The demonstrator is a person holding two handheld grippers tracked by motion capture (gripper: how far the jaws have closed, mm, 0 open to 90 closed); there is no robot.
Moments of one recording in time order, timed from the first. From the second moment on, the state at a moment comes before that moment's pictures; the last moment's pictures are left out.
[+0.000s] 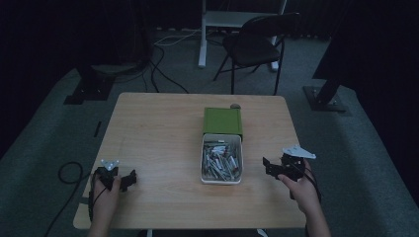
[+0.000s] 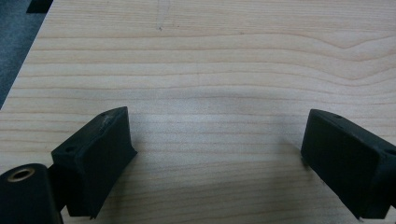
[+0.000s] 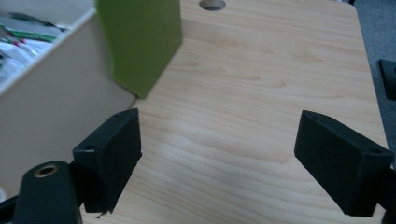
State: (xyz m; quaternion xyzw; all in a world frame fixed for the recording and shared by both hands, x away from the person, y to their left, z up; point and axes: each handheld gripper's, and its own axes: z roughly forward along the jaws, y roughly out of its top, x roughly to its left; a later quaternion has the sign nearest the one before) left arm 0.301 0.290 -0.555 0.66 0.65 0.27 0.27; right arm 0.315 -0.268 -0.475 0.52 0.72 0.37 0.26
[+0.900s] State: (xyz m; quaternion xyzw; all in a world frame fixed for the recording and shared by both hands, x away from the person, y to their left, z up) left arm 0.301 0.289 -0.555 0.66 0.65 0.27 0.27; right arm 0.317 -0.215 -0.443 0.45 0.75 0.40 0.27
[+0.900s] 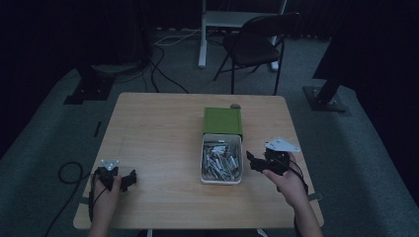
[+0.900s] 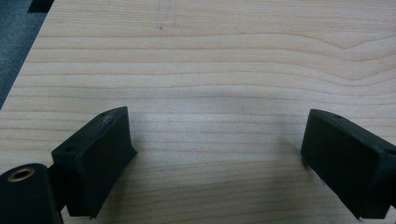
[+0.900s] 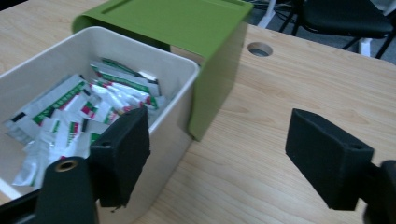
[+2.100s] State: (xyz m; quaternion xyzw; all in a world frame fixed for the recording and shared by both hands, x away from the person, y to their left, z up) left arm 0.301 0.289 -0.555 0.66 0.65 0.27 0.27; right arm 0.295 -0.144 -0.461 0.35 0.81 0.40 0.24
